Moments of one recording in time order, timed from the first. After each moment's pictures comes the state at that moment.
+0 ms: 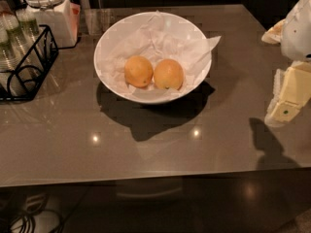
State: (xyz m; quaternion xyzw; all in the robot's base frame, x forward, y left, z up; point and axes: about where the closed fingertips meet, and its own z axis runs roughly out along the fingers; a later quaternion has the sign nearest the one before) arm 0.438 -0.217 0.976 -0.60 0.78 -0.03 0.16
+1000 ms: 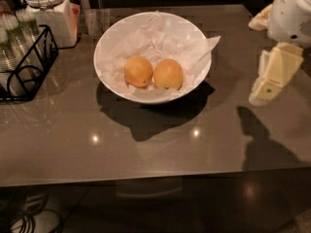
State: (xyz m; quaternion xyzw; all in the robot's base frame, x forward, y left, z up) arm 0.476 -0.200 0.985 -0.61 0.77 -0.01 0.20
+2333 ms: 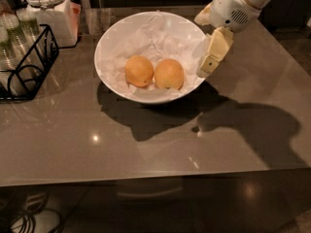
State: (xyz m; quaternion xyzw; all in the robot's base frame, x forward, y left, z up) arm 0.583 -0.117 0.957 -0.65 0.71 0.11 0.25
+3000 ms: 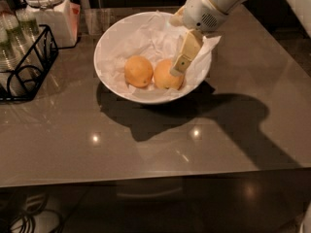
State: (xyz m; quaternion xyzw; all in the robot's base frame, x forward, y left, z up) arm 0.605 -0.056 0.946 -0.66 0.68 0.15 0.27
